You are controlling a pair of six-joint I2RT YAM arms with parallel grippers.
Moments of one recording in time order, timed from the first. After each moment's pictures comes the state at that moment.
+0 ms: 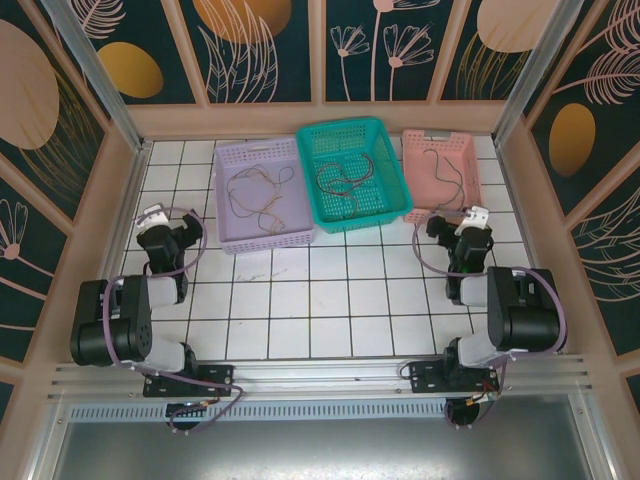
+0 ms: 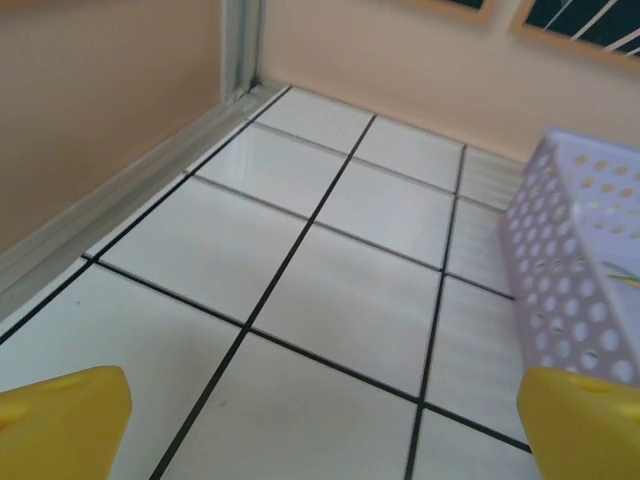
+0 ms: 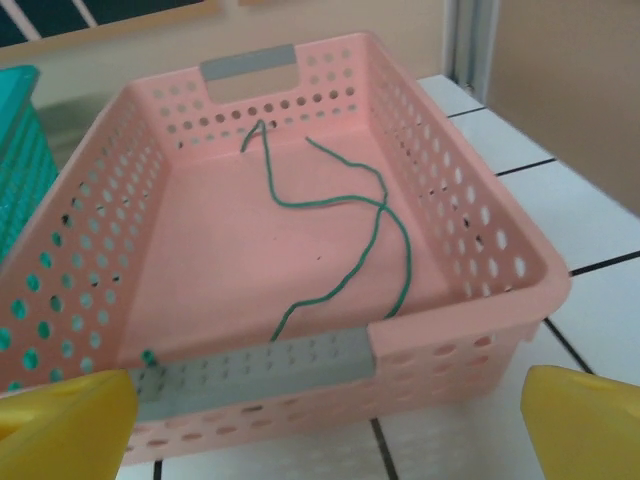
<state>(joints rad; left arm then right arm) 0.12 1.45 0.31 0.87 -0.14 -0.26 -0.05 1.50 0.26 0.99 0.08 0.16</state>
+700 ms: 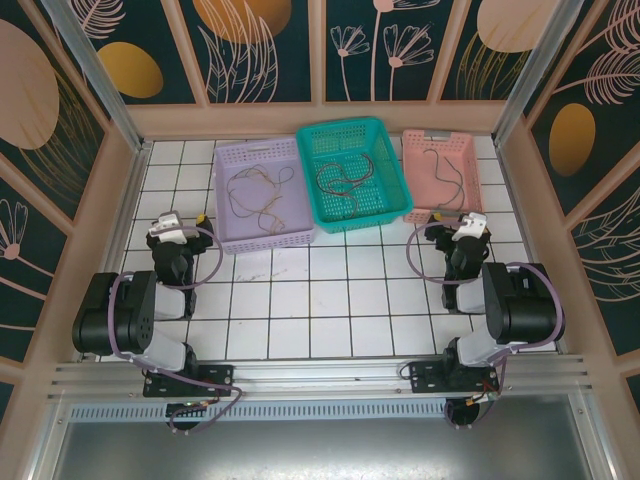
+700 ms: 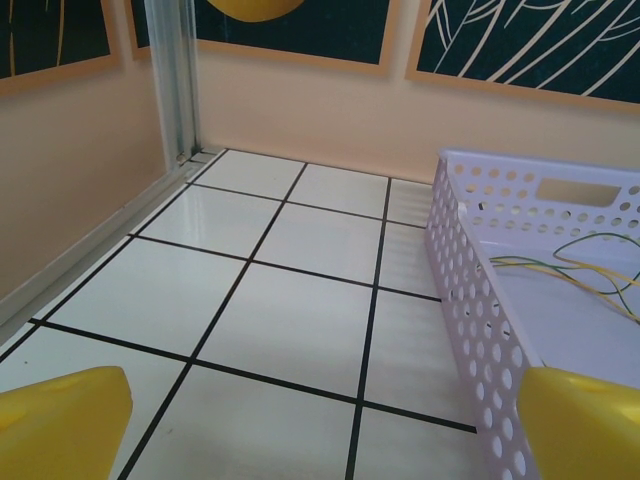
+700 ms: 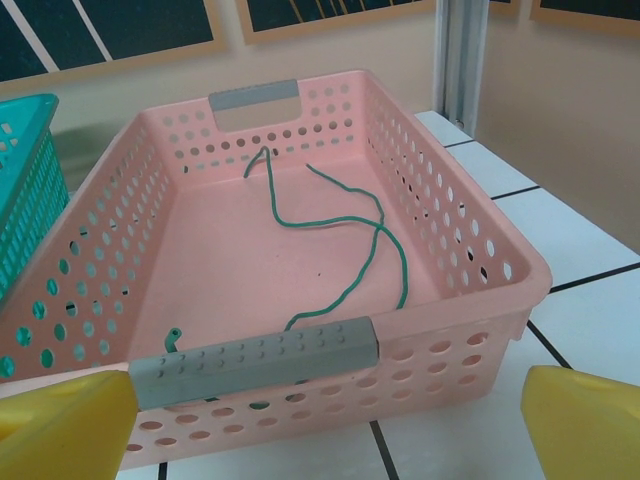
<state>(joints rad) 0.04 1.52 0.20 1.20 -0.13 -0.15 -0.01 1.53 0.21 1.15 0.16 0.15</state>
